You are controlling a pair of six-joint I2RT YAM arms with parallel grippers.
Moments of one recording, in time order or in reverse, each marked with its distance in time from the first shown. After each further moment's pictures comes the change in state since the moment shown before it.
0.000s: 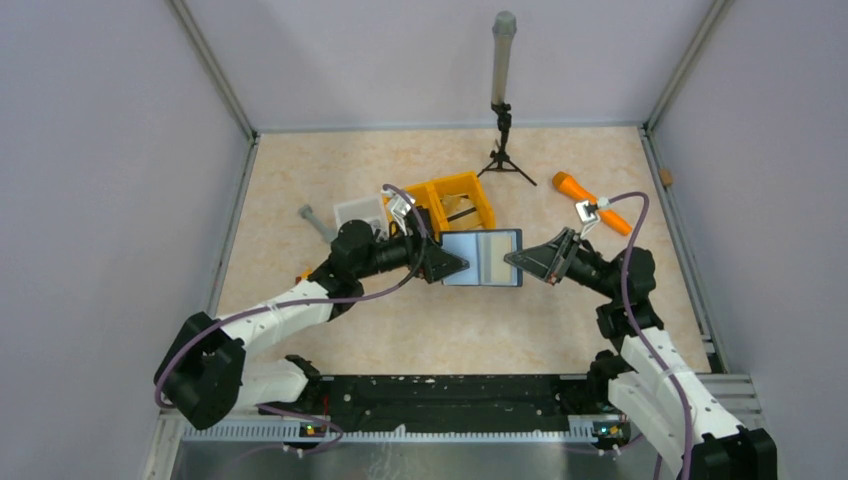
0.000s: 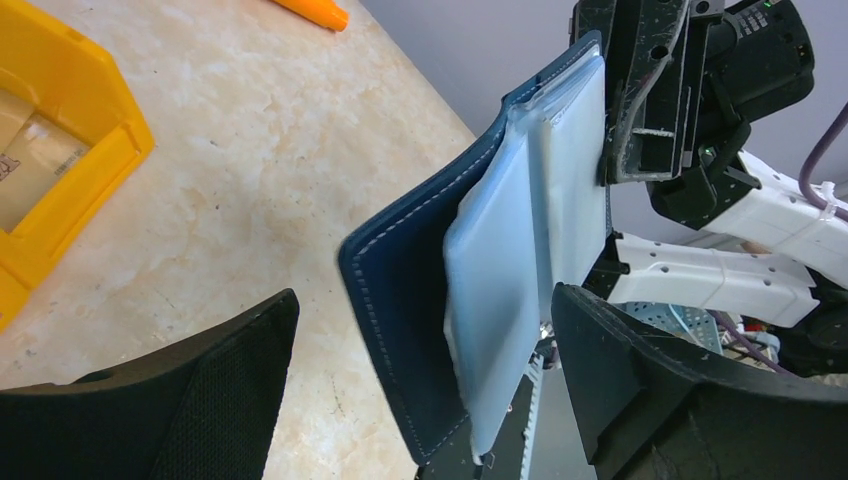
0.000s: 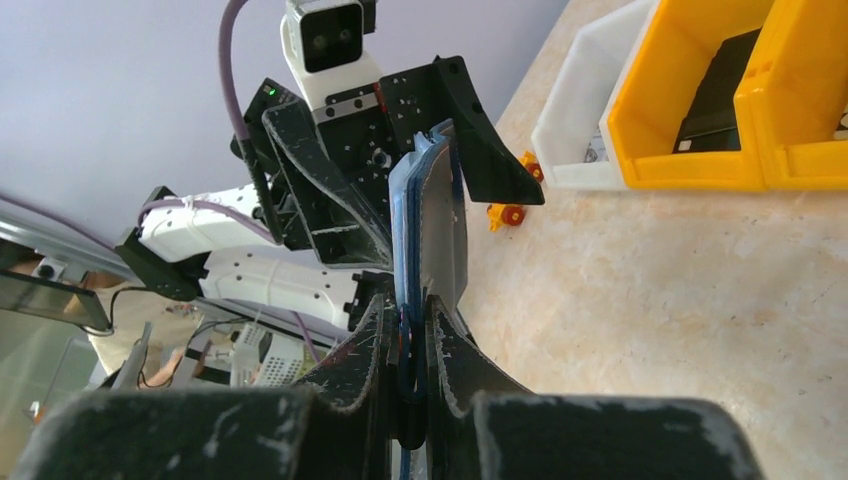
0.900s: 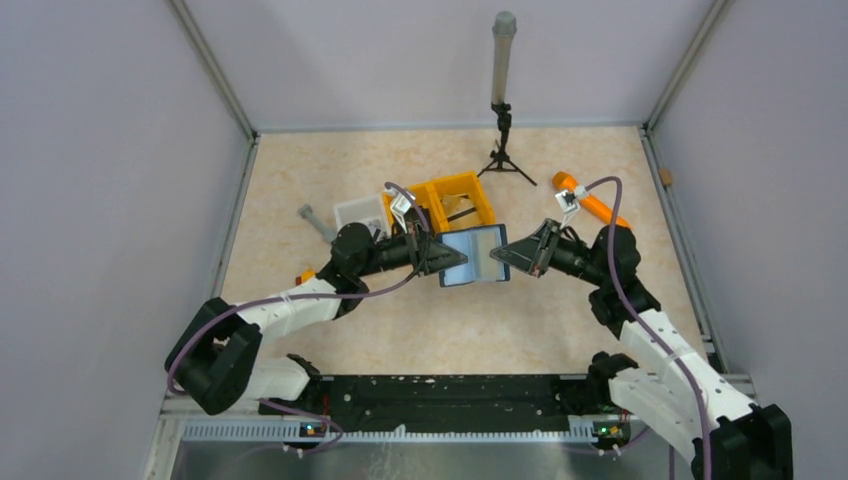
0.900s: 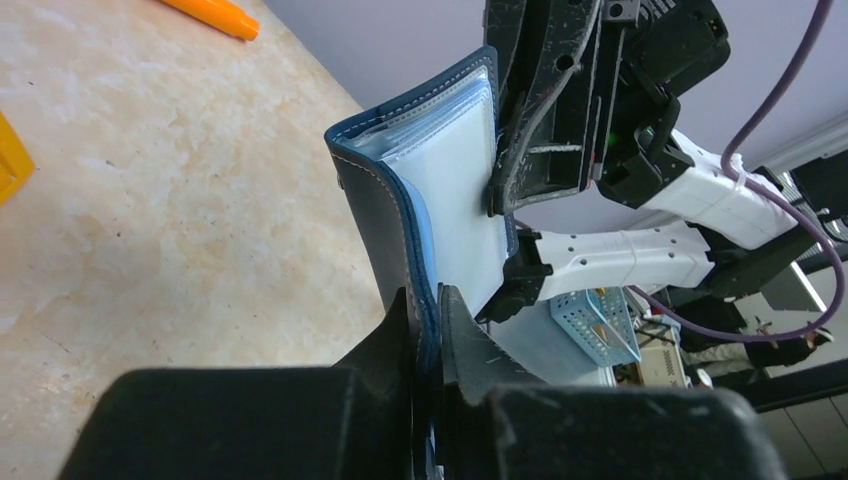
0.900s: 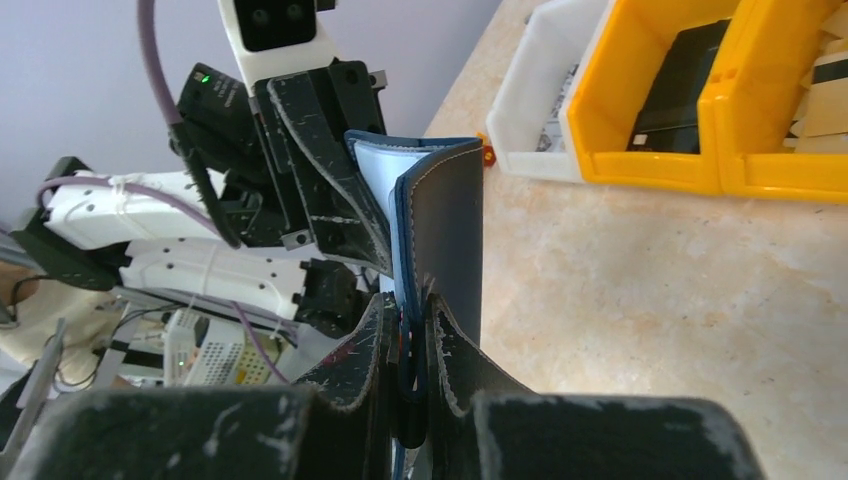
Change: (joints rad) left arm 0.003 0.081 -0.036 0.278 0.109 -0.183; right arm 0.131 0.098 0.153 -0.232 0.107 -0.216
